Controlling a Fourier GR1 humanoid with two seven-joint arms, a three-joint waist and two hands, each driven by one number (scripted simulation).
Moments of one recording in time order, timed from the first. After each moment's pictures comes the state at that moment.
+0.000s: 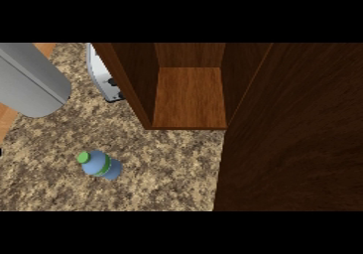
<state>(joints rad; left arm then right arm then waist) 0.31 0.04 -0.02 -2.49 0.06 0.17 0.40 0.28 -0.06 0.37 -2.47 0.00 0.05 0.22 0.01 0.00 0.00</state>
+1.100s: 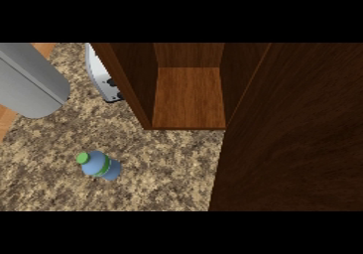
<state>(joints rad) 0.34 0.06 0.06 -2.49 0.06 0.13 0.46 0.26 -0.08 0.56 -2.48 0.07 -0.10 0.28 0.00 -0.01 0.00</state>
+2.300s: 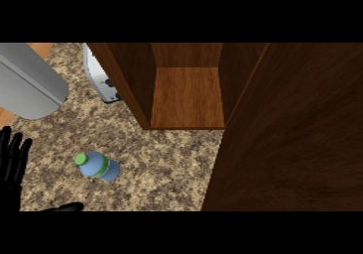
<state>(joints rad) 0.29 0.02 0.13 -2.11 0.05 0.04 0.14 0.19 -0.14 0.69 -2.47 0.12 -0.25 0.30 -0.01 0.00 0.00</state>
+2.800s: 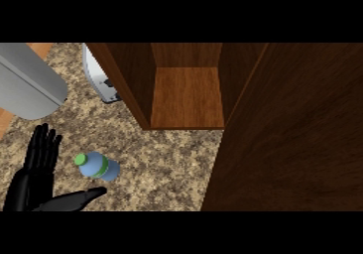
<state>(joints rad) 0.22 0.01 0.11 -1.82 0.01 0.04 -0.05 0.20 -0.20 0.69 -2.48 0.13 -0.29 0.29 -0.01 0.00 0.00</state>
